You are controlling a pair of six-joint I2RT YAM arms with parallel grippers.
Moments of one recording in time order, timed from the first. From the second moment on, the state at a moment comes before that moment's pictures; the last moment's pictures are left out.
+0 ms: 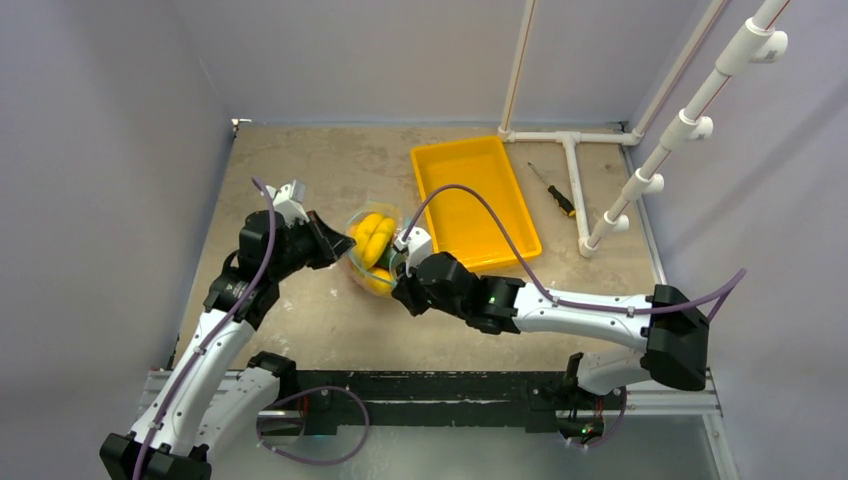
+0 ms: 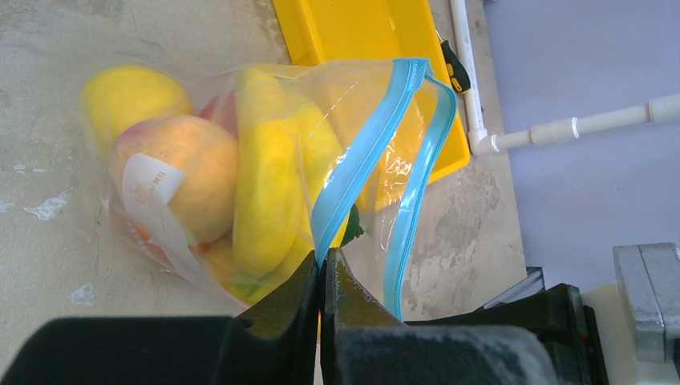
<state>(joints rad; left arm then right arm) -0.29 0.77 0.76 -0.41 0.26 -0.67 1.19 1.37 0.92 -0.08 0.23 0.40</state>
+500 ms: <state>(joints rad) -0.29 0.77 0.83 -0.47 0.20 -0.64 1.20 1.37 1.11 -0.18 0.28 0.27</state>
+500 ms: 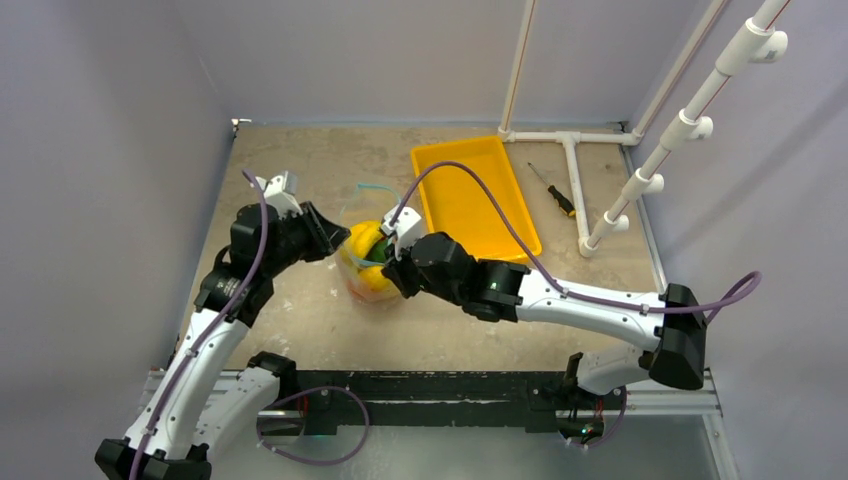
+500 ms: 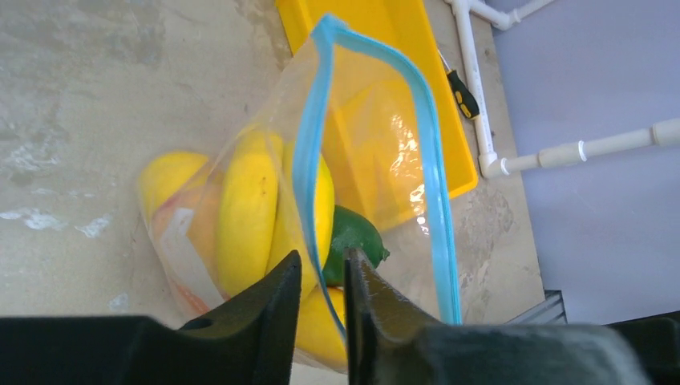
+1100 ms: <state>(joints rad) -0.29 0.76 1.12 -0.62 0.14 -0.35 1.20 1.47 1.43 -0.44 0.08 0.00</state>
